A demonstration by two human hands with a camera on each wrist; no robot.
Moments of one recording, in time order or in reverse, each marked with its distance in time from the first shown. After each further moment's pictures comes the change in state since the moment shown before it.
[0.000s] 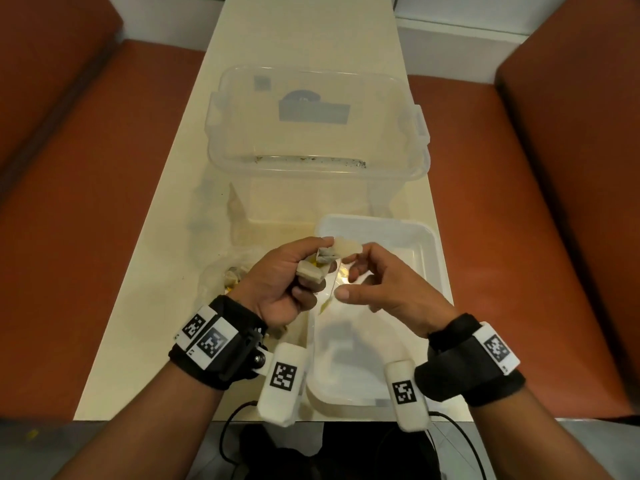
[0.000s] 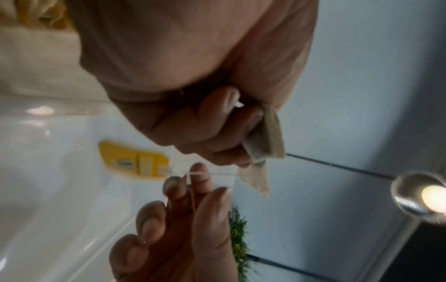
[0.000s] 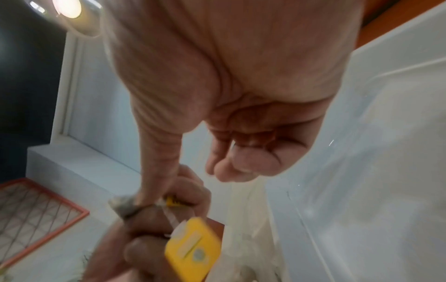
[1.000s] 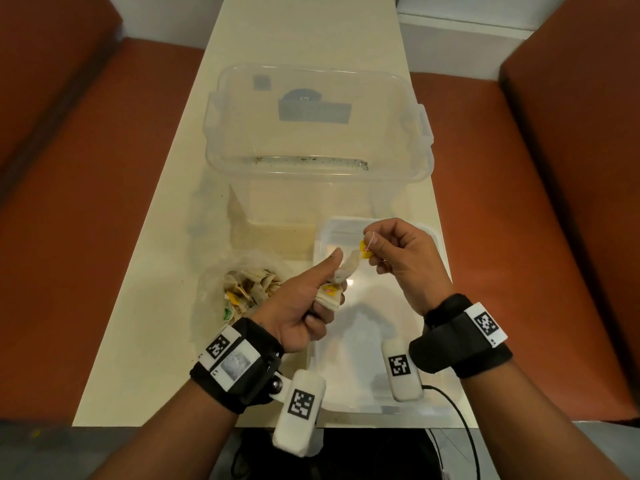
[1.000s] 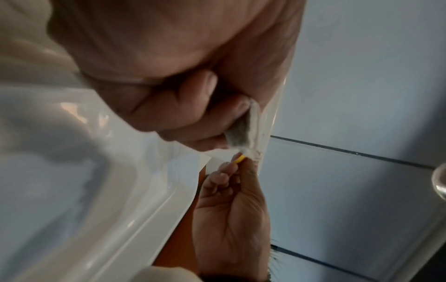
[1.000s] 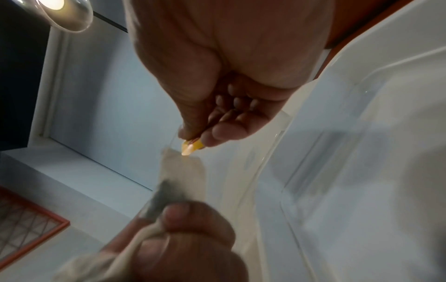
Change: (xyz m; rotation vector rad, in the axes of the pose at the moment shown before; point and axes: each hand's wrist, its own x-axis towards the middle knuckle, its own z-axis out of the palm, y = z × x) left_hand 0.015 -0.029 0.002 0.078 0.096 -0.175; right_hand 0.036 0.009 -0.016 0.182 0.388 -0.199
